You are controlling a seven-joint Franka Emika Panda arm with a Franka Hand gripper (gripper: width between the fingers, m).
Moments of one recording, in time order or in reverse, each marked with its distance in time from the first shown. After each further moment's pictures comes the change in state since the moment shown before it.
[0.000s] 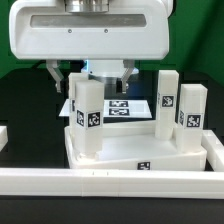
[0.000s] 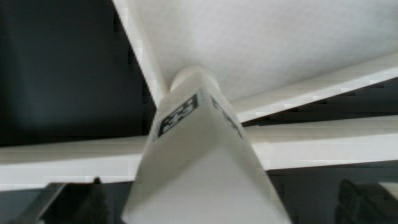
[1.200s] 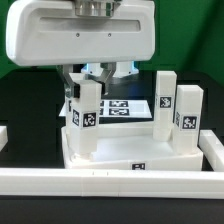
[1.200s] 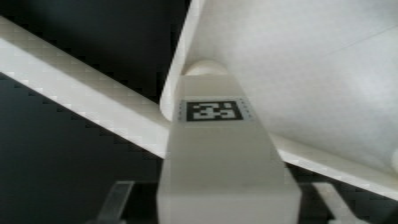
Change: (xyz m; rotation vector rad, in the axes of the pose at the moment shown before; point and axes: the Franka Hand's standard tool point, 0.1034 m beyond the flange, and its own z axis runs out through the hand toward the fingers) arm -0.001 0.005 0.005 -0.046 0.005 -0.500
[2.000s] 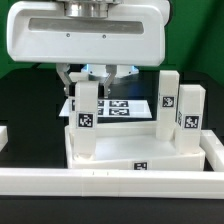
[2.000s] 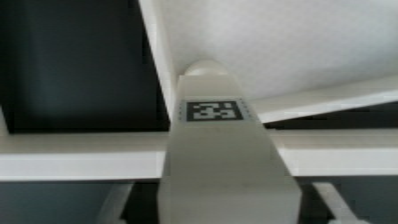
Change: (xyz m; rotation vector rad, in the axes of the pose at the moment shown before) arm -0.001 -0.002 0.002 0.013 0.001 0.723
